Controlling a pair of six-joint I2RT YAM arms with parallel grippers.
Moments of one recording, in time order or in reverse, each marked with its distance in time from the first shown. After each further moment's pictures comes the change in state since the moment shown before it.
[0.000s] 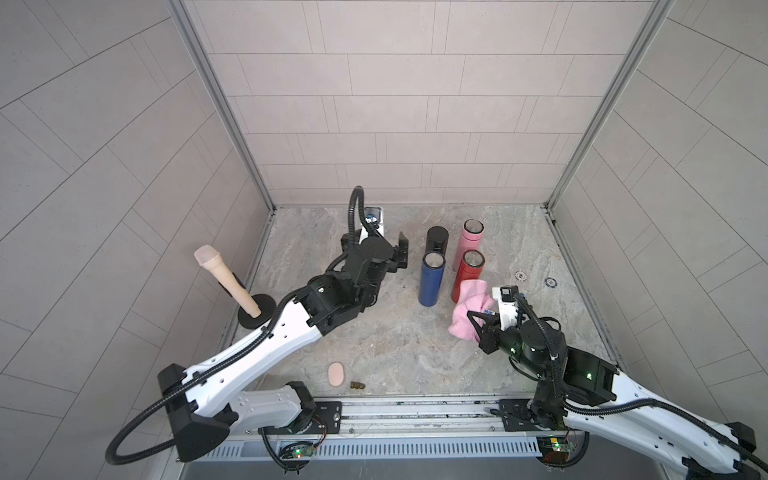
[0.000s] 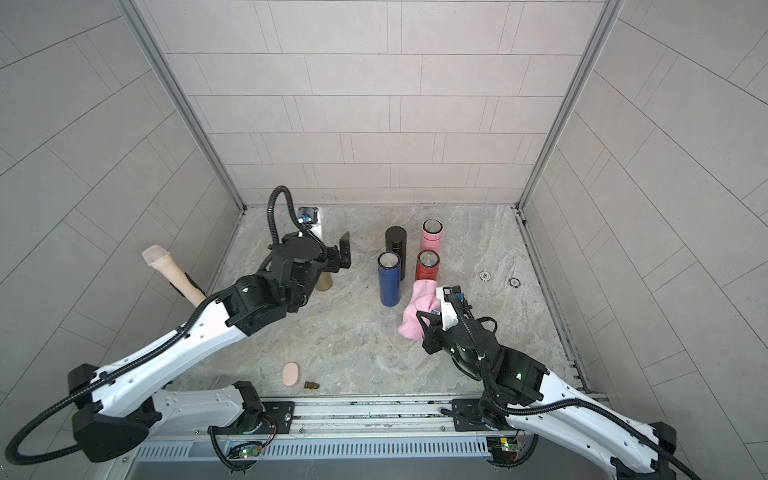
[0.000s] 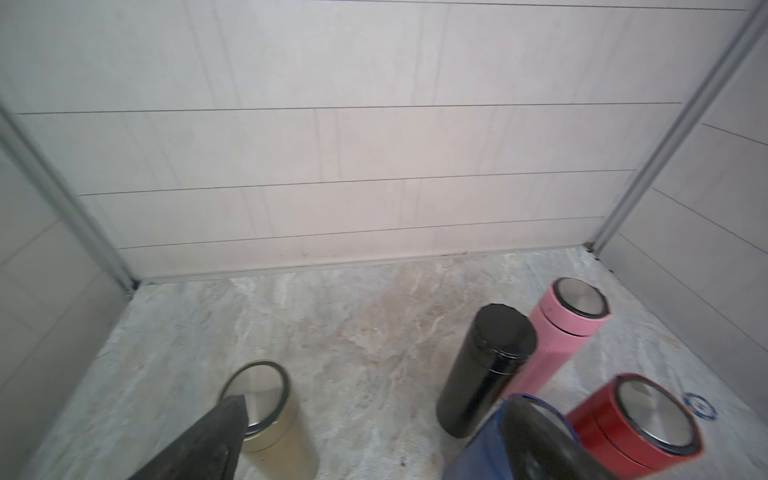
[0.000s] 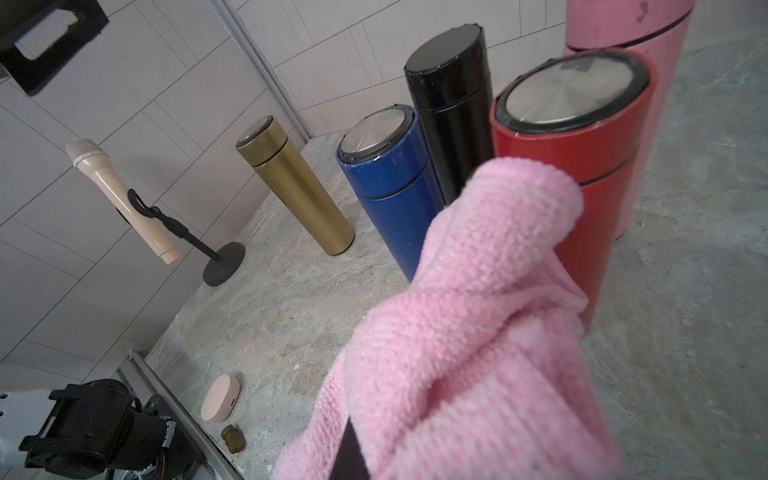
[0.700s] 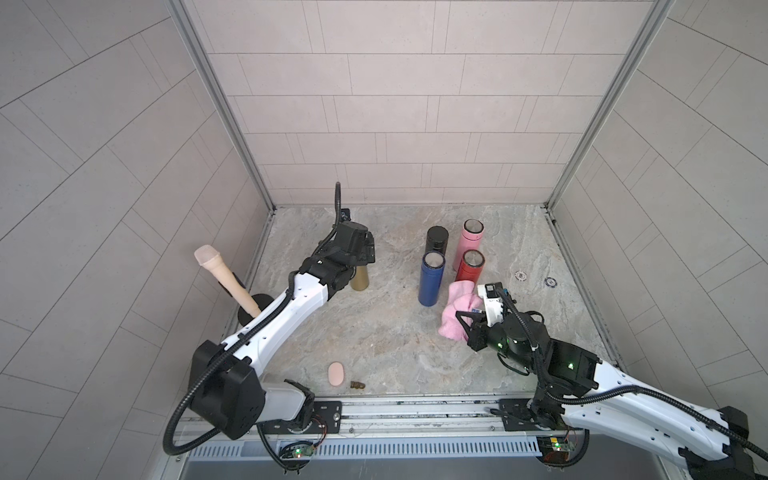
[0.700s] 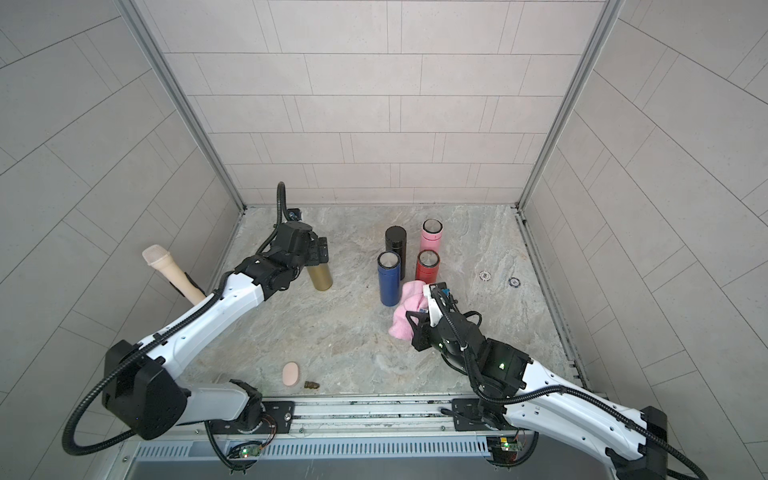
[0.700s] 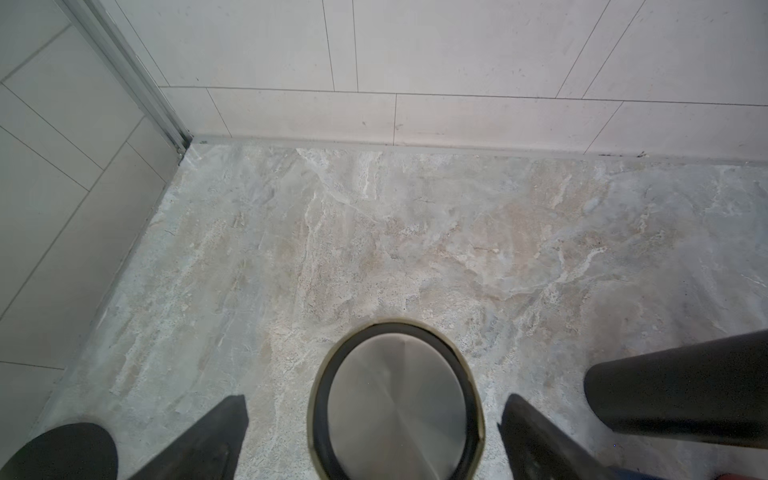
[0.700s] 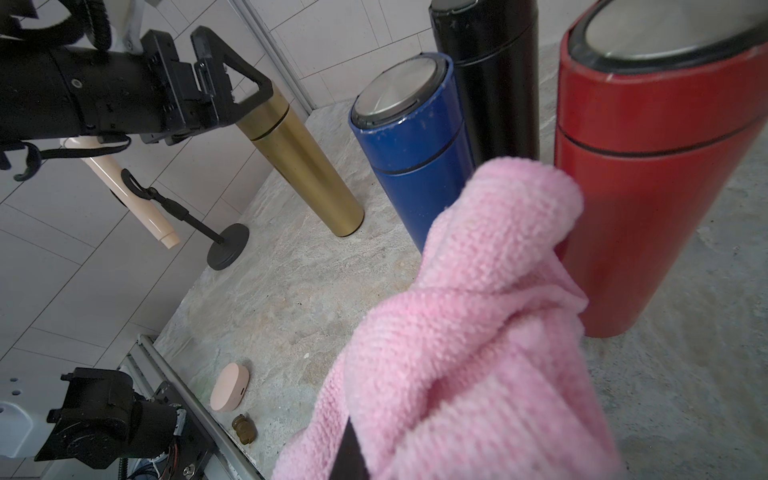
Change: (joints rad) left arm 0.390 0.204 -0.100 -0.040 0.289 -0.075; right arm 0.000 0.119 0.022 0.061 -0.048 0.038
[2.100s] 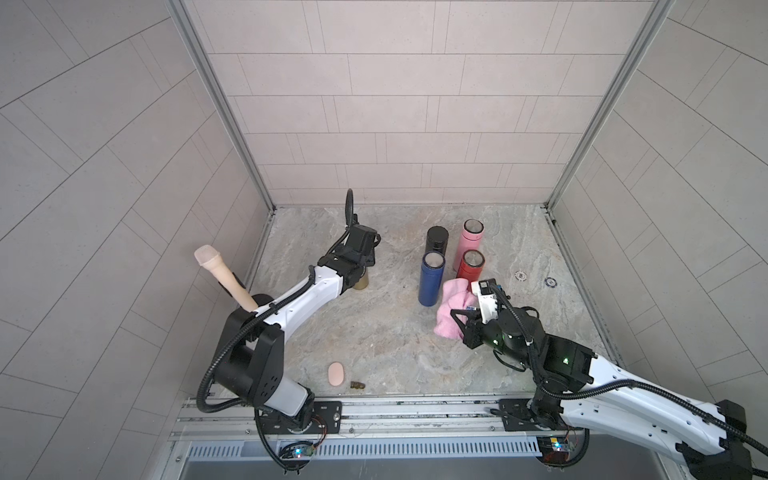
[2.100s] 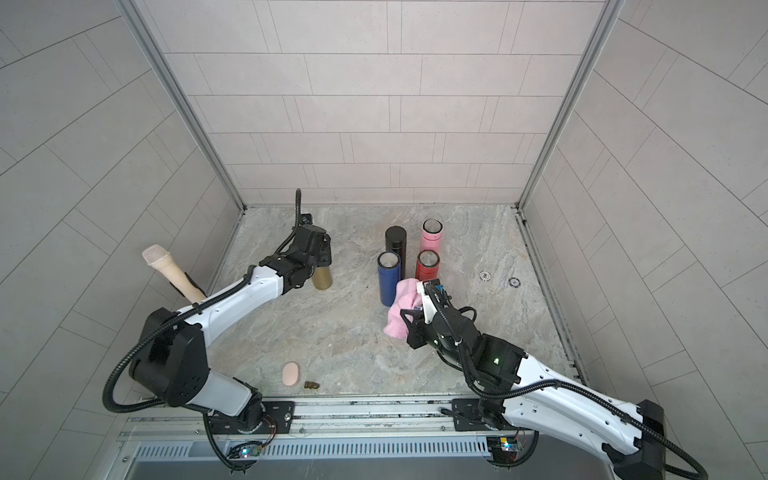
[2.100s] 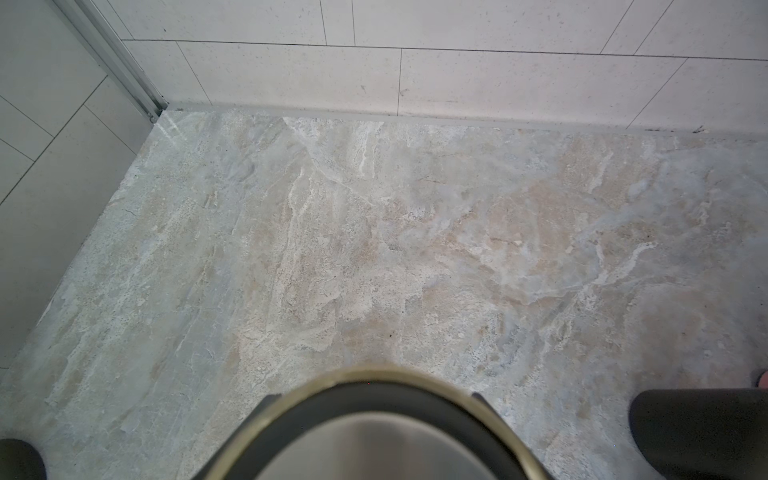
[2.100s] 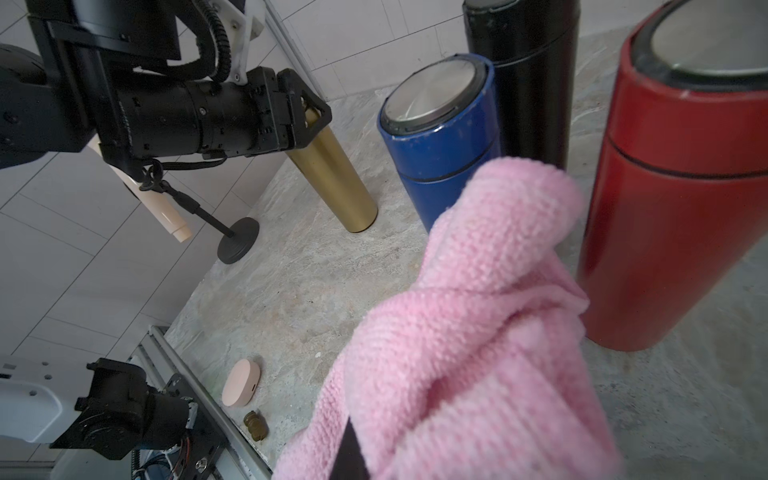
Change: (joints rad) left arm 0.012 0.149 -0.038 0.135 -0.012 -0.023; right arm 0.000 0.076 0.047 0.025 -0.062 -0.015
